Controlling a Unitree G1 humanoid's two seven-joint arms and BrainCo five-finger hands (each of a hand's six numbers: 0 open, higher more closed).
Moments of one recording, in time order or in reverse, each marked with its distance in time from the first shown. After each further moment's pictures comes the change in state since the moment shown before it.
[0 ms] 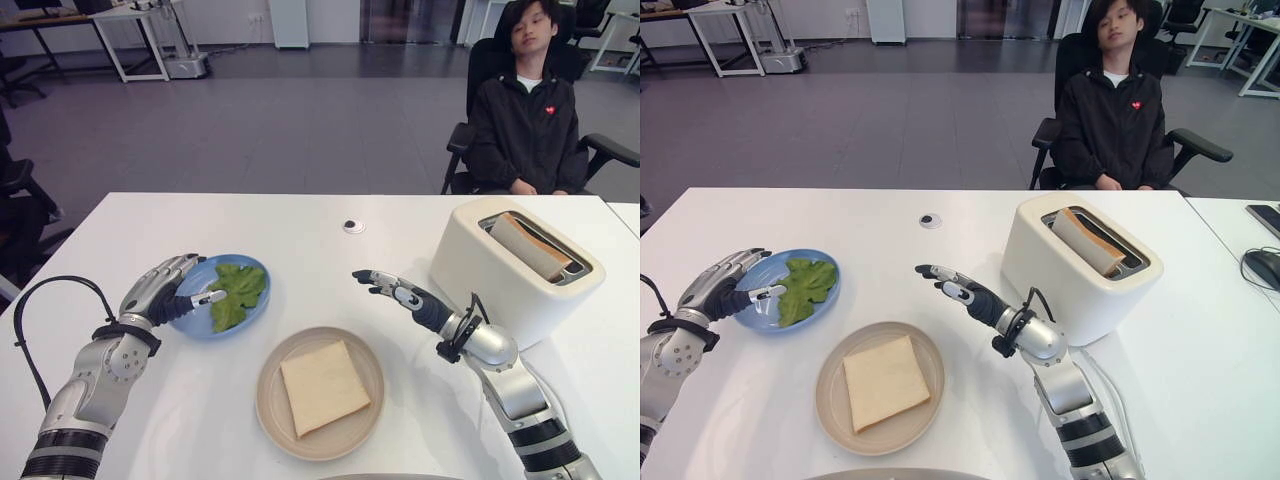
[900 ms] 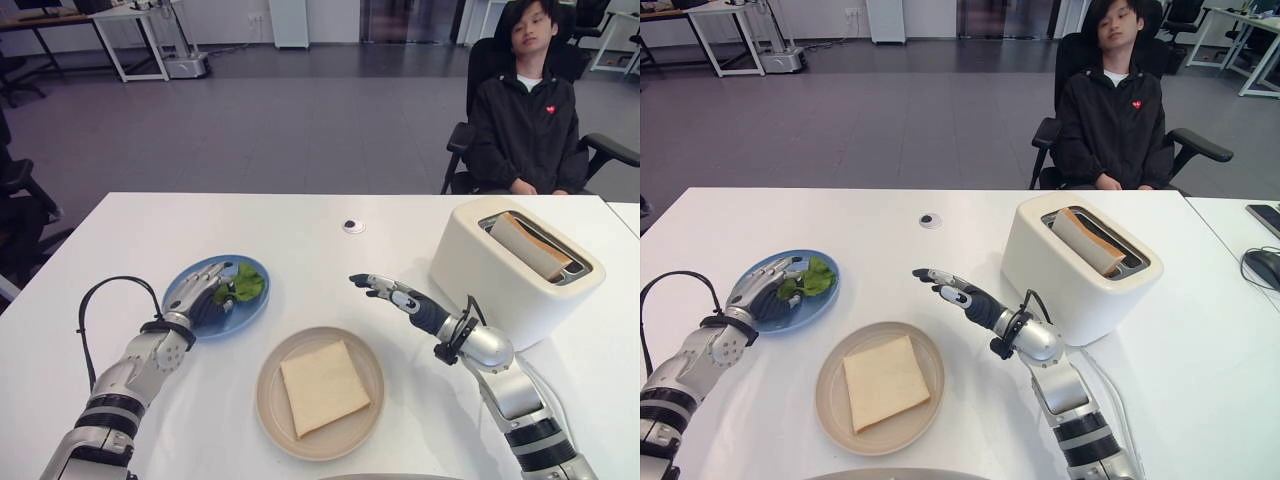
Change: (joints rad) left arm -0.178 -0.035 -0.162 0.288 0.051 -0.155 0.132; right arm -0.002 0.015 0.005 0.031 -0.013 -0.036 0.013
